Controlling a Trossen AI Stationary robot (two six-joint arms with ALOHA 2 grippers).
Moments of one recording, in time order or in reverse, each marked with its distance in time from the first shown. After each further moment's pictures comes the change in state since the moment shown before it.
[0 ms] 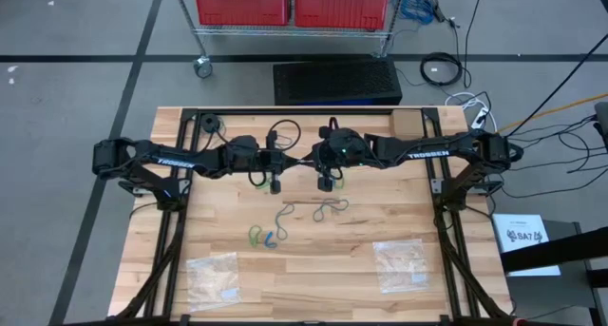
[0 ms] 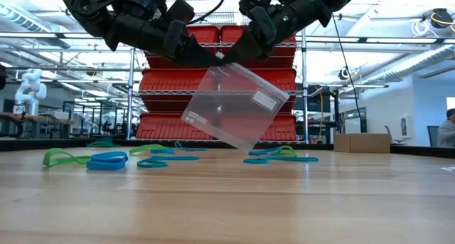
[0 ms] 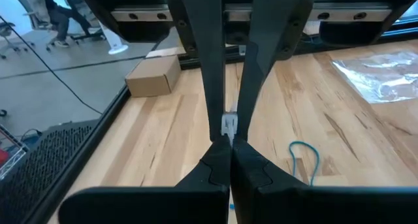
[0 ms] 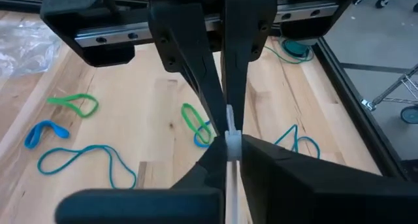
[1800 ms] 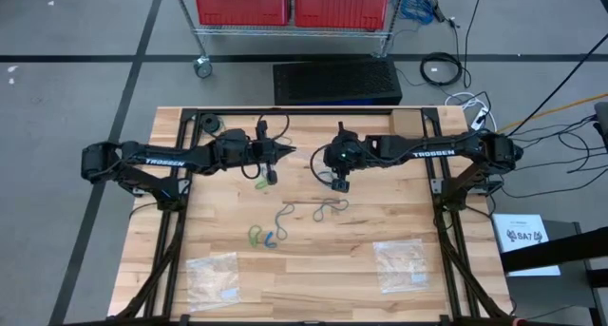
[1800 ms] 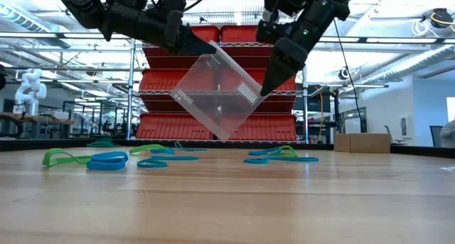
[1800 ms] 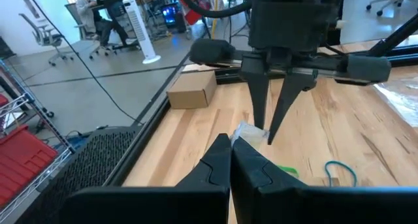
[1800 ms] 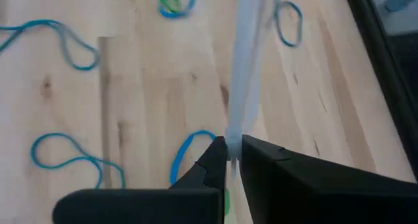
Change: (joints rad) left arm 0.040 -0.115 -0.001 -0.034 -0.075 0.007; right arm -0.013 -0.038 -0.001 -0.454 0.172 0.082
